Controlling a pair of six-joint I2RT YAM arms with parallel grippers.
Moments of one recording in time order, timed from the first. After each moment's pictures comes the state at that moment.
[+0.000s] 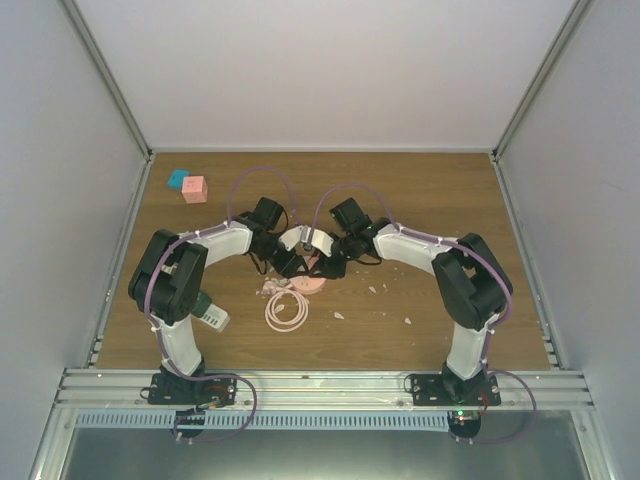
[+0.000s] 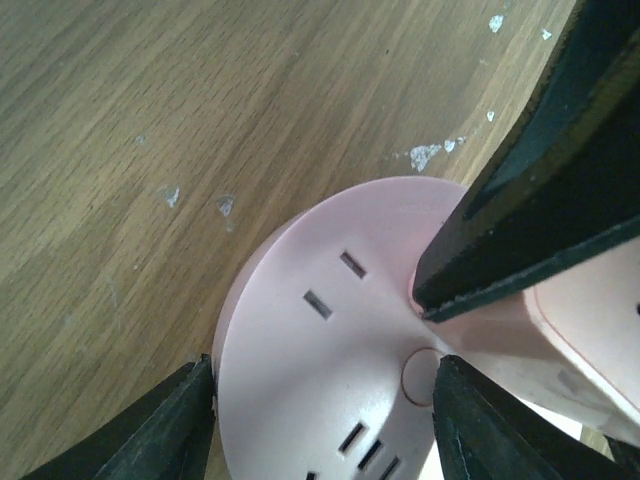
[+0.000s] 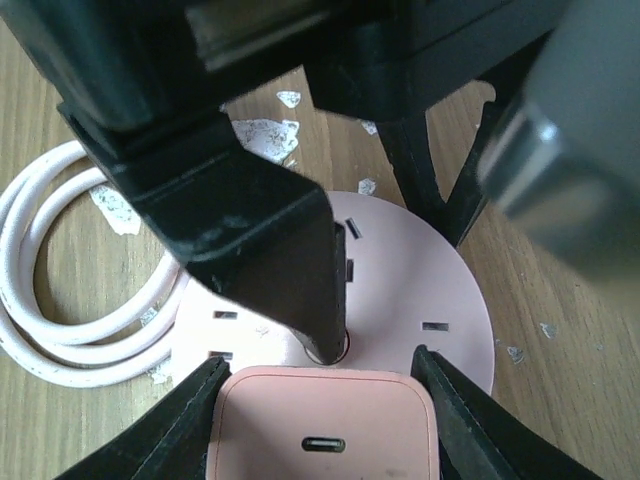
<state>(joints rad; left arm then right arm) -0.42 1.84 1.09 -0.48 0.53 0.41 0.65 1.86 1.20 -0.38 -0.54 -0.58</state>
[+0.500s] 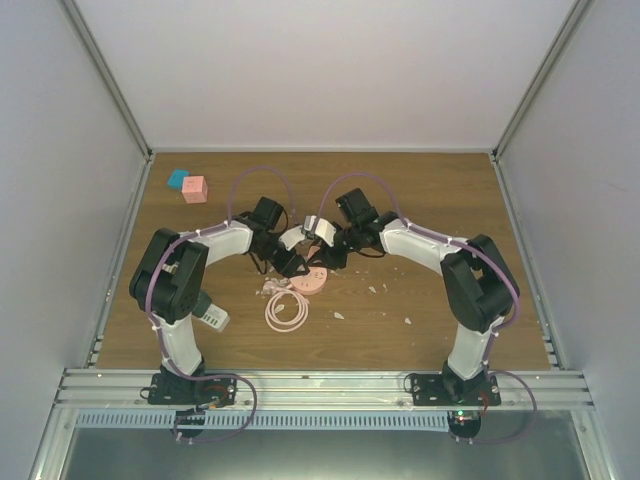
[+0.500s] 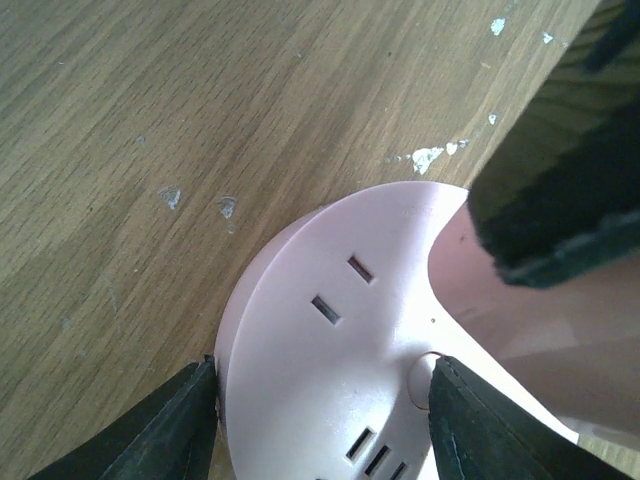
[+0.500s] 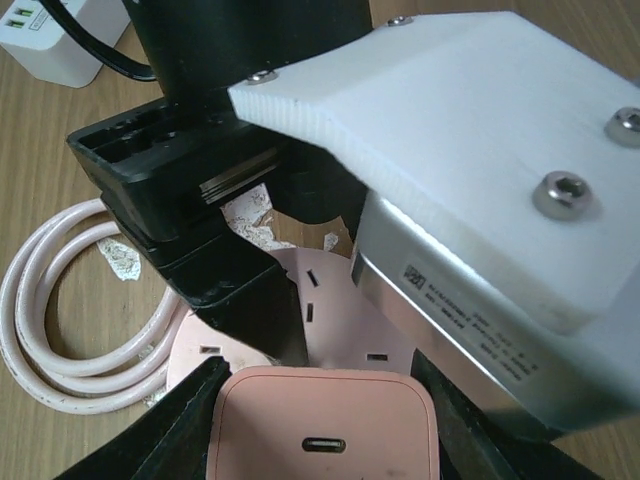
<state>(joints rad) -0.43 1.85 1.09 -0.46 0.53 0.40 0.61 1.83 1.22 -0.36 -0.60 -0.56</state>
